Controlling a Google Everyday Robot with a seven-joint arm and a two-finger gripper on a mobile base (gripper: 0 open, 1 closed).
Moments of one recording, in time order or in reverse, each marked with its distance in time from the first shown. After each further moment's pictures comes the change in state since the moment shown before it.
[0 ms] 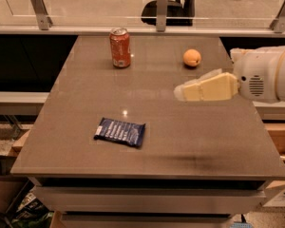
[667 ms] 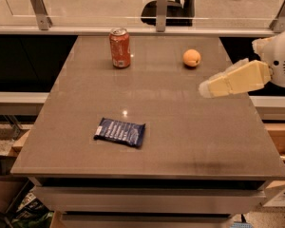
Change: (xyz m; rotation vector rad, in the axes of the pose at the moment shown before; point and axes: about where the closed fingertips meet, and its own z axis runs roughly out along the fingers) arm -0.003 -0.022 -0.040 0.004 0.157 -0.046
